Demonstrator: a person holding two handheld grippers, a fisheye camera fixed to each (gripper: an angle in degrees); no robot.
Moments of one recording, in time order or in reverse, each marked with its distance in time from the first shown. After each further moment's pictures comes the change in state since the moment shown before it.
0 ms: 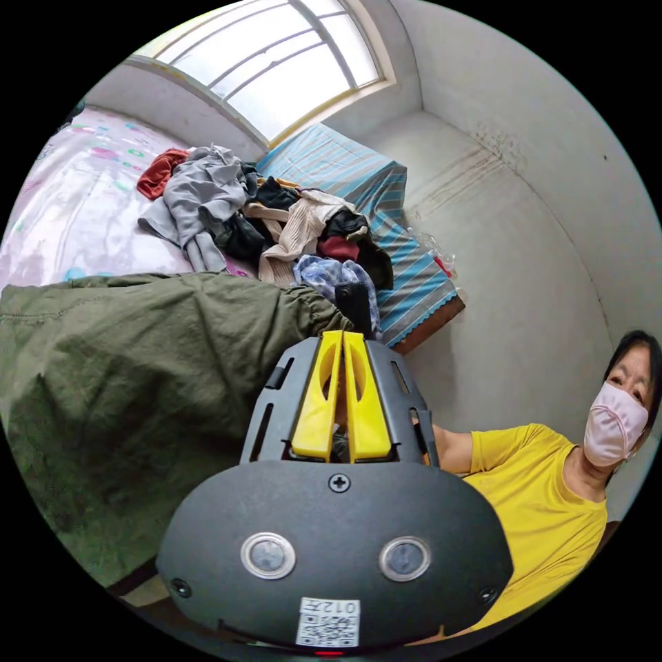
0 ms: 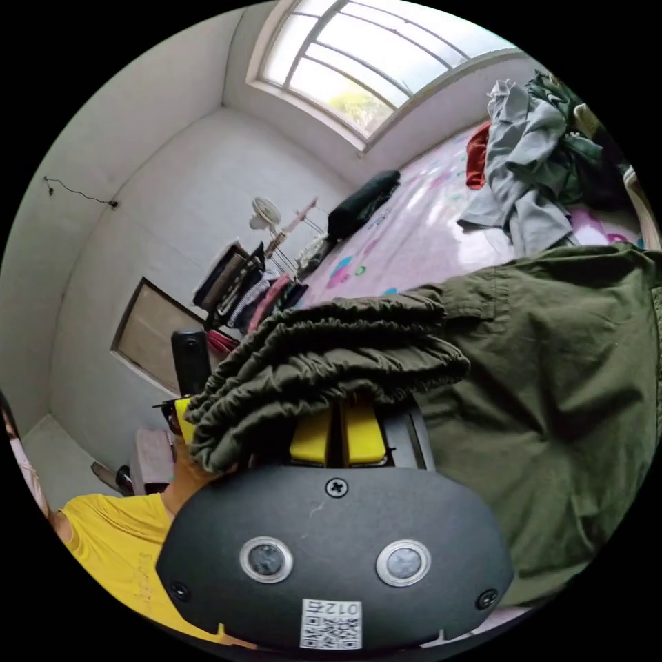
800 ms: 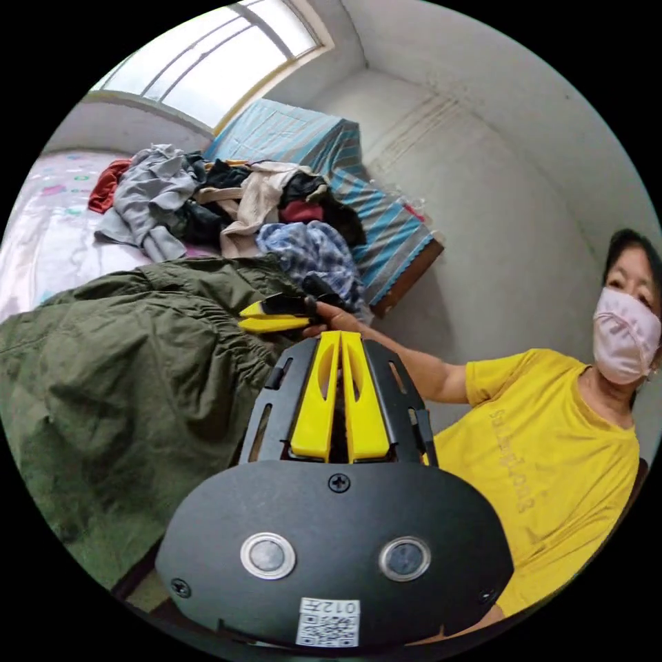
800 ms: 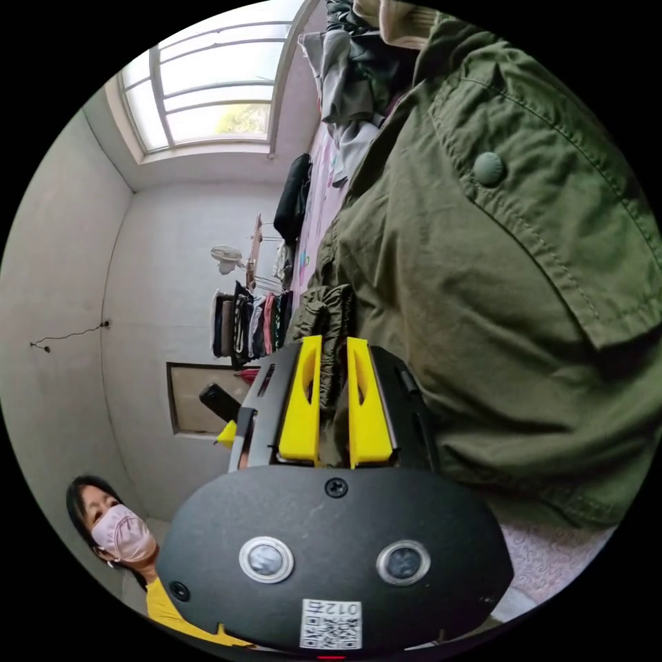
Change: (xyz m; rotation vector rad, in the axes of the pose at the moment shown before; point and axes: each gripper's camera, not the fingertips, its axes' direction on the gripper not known) left arm 0.059 0.040 0.055 -0.162 -0.105 0.221; right arm 0.128 0.022 -0.166 -0.021 -0.197 0.481
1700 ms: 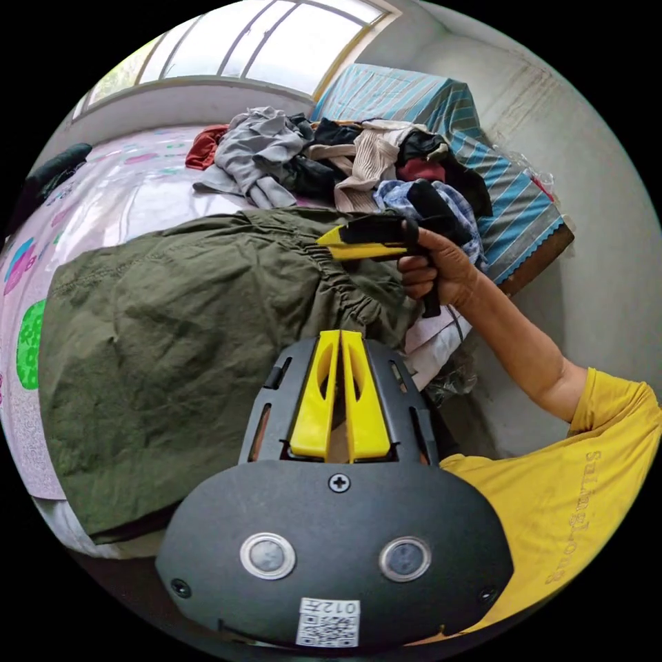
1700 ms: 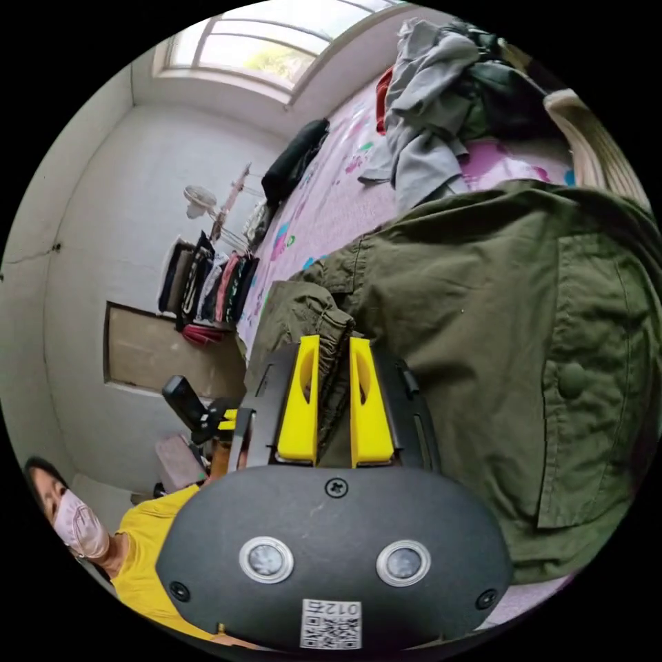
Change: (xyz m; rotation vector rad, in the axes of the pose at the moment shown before) left arm -0.002 0.010 0.069 -0.130 -0.354 -0.160; right arm -0.056 -0.055 -0.037 -0.099 0.284 -0.209
